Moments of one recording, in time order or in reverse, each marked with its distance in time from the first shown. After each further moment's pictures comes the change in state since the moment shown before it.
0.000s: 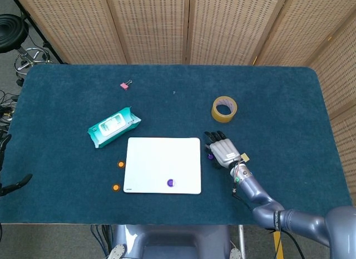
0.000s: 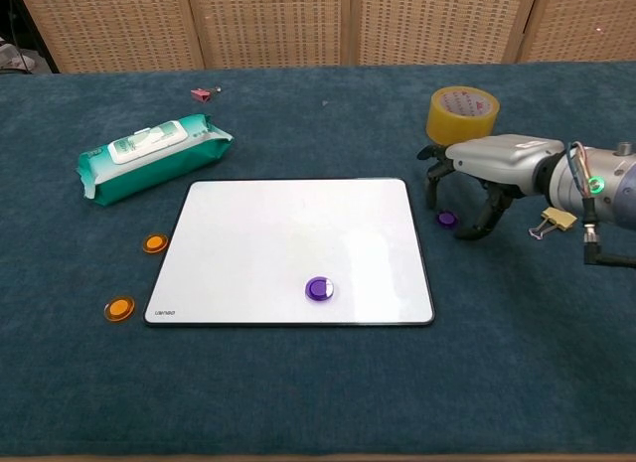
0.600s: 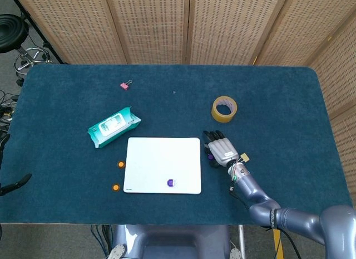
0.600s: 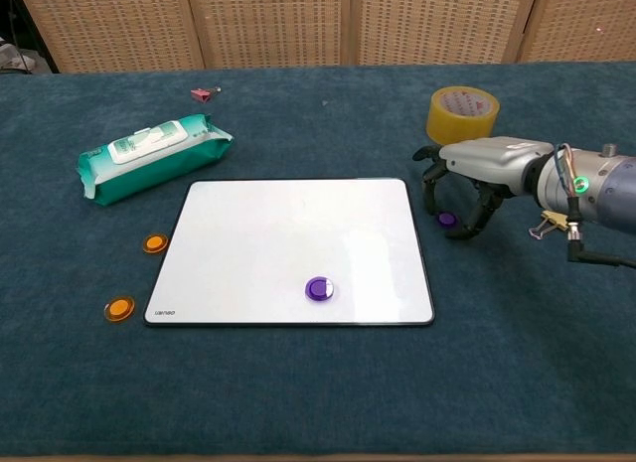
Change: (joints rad) left arm 0.001 0.002 -0.003 -0.001 -0.004 0.001 -0.006; right arm 0.013 -0.033 0.013 0.044 0.021 -0.018 0.014
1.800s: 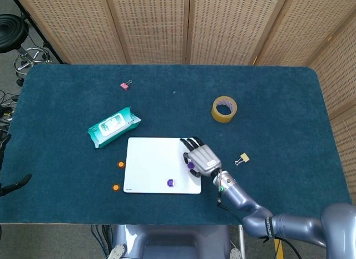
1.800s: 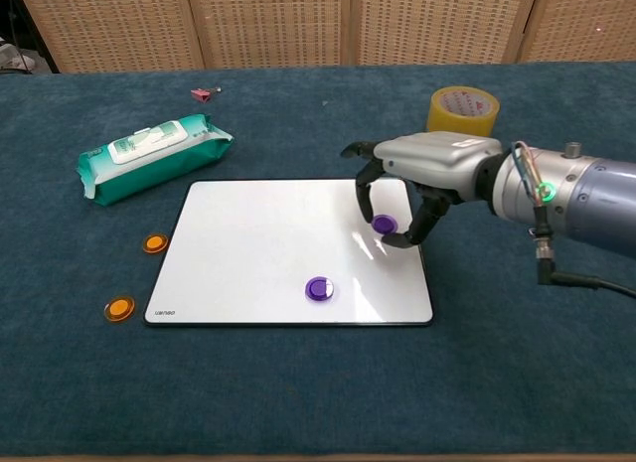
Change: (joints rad) left arm 0.000 0.005 0.004 -0.005 0.003 -0.004 0.005; right arm 0.028 0.005 0.007 -0.229 -0.083 0.078 -0.071
